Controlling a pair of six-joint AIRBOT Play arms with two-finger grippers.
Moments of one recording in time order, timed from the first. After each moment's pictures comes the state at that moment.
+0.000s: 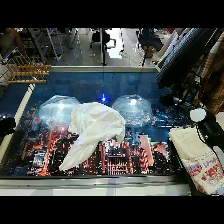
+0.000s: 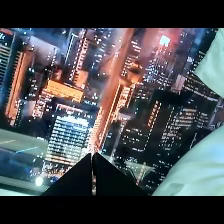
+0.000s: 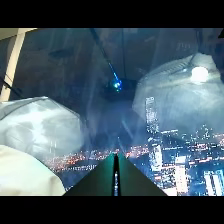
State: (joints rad) left arm 0.45 -1.11 1.26 1.38 -1.43 -1.48; right arm -0.07 -1.15 1.05 -1.03 0.45 1.36
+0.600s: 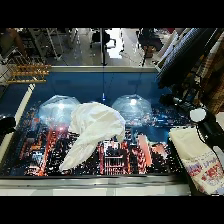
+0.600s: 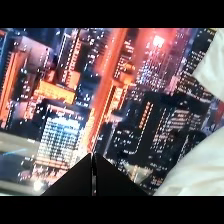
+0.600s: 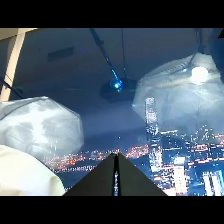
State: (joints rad) left arm 0.45 -1.11 1.26 1.37 -1.40 -1.48; right arm -0.07 -1.15 1.05 -1.03 0.45 1.36
